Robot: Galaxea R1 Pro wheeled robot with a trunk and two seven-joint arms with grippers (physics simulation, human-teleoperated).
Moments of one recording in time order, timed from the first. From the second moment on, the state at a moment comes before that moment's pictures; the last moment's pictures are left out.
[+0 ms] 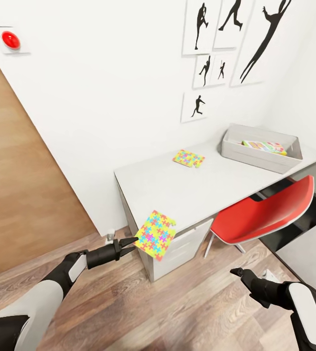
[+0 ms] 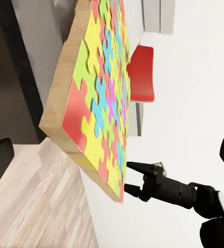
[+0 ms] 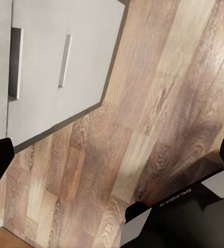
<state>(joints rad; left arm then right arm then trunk) -0.82 0.08 0.05 -0.34 0.41 0.61 -1.15 -0.28 -0.09 -0.37 -1.40 -1.08 1.00 -0.51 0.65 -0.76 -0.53</state>
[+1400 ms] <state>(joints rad) -0.82 0.08 0.05 -0.34 0.41 0.61 -1.15 -0.28 -0.09 -0.36 -1.40 -1.08 1.00 -0.51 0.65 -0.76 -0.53</state>
